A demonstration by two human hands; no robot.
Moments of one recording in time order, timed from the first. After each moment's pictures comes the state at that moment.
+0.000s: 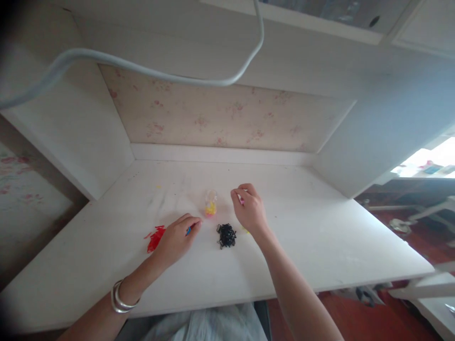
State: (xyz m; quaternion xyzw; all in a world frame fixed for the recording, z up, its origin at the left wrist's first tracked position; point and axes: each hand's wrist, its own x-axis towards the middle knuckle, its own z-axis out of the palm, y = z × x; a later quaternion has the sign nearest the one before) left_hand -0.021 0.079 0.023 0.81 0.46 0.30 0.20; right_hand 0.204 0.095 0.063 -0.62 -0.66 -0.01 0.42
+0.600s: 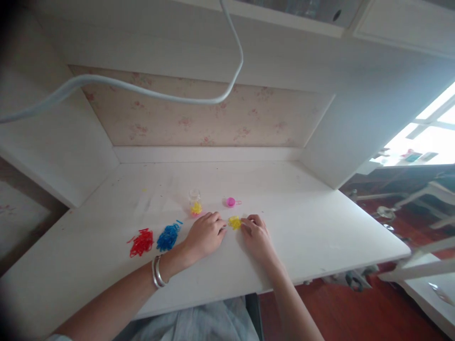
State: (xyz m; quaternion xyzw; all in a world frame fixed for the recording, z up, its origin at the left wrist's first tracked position) left_hand 0.087 0.078 0.019 0.91 0.36 0.17 0.07; right_hand 0.289 0.028 -0.035 -0.69 -0.64 0.07 0.32
